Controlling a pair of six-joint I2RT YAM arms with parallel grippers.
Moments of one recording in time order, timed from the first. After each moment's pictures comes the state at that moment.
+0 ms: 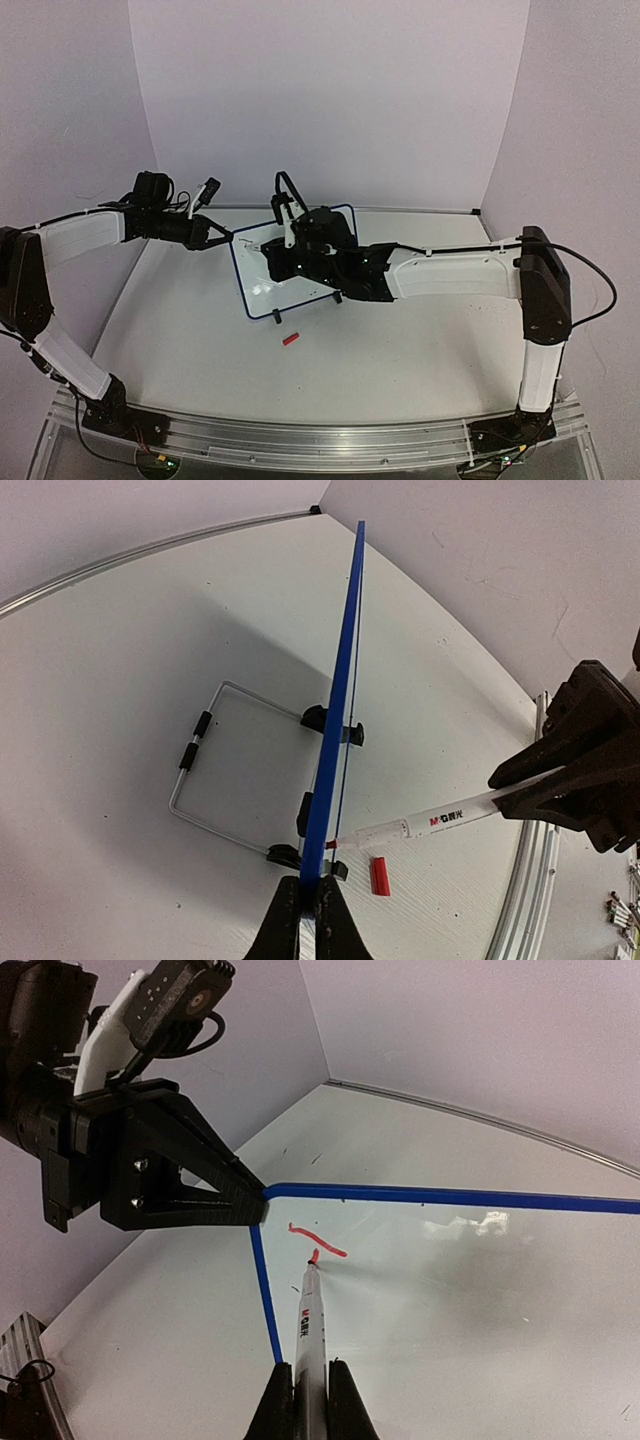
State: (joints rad) left arm -0.24 1.51 1.10 -0.29 0.84 0.11; right arm 1.07 1.98 1.52 0.14 0.24 0.33
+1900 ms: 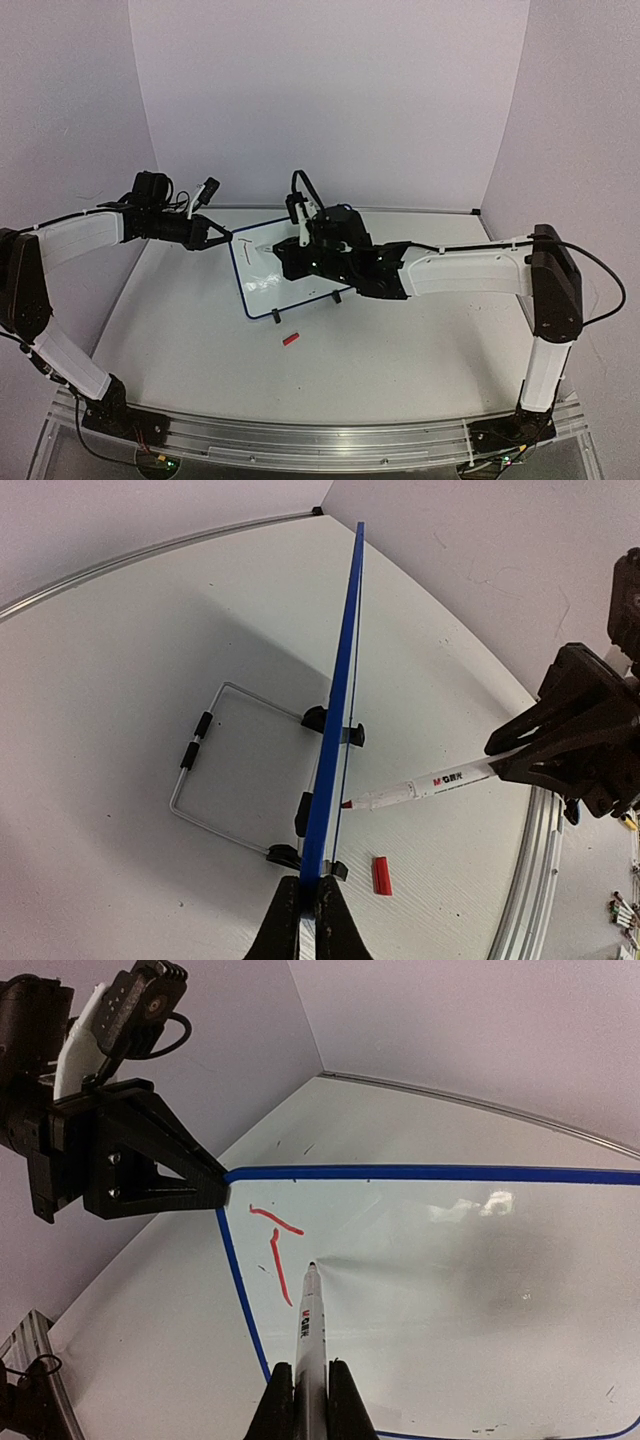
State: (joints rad) left arm -0.24 1.50 1.10 -0.29 0.83 0.11; right arm 1.04 1.91 1.43 0.15 0.18 0.37
